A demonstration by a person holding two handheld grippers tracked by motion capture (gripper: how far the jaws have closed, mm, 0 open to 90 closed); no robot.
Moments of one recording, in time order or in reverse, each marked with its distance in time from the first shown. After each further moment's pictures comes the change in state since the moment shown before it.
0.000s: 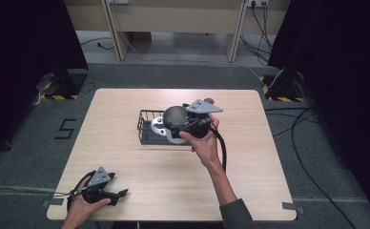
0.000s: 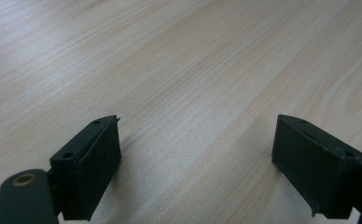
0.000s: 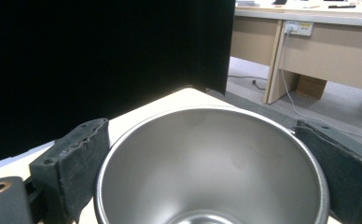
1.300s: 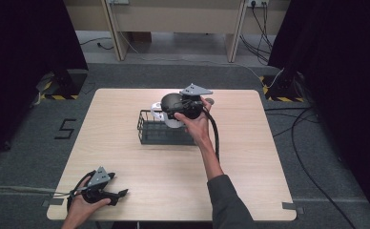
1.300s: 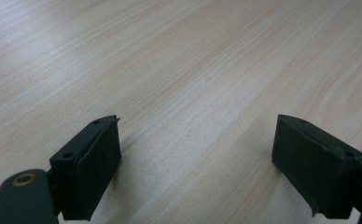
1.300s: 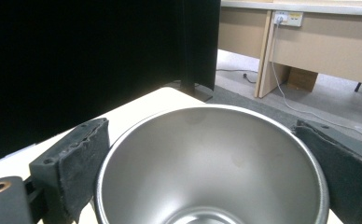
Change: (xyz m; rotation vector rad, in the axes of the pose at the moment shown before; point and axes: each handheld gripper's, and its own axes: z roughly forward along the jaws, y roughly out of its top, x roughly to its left) left arm 0.000 0.000 0.000 0.001 -0.001 0.001; right arm -0.046 0.004 0.062 0.026 -0.030 0.021
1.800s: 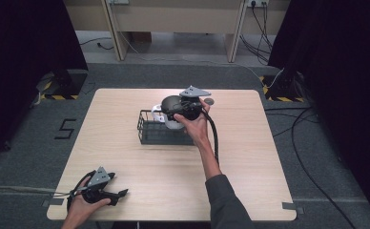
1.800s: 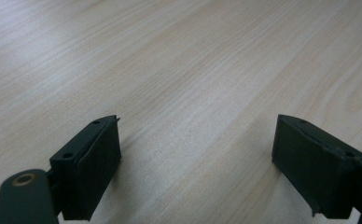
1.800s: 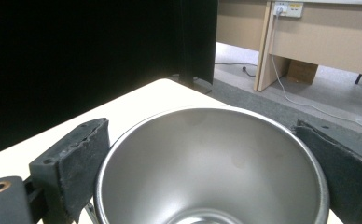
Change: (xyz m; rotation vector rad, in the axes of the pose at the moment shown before) left arm 0.000 0.000 0.000 0.001 -0.001 -0.001; right arm -0.005 -0.011 0.009 0.024 -0.006 0.010
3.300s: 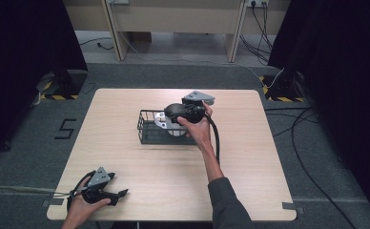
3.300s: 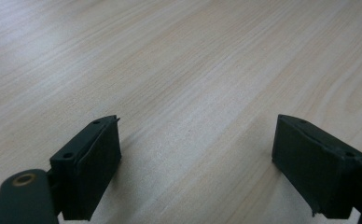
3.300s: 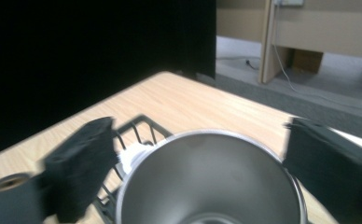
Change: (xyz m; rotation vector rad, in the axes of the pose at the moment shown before) left arm 0.000 0.000 0.000 -0.001 0.002 0.000; right arm -0.009 -0.017 -0.003 0.003 0.017 0.059
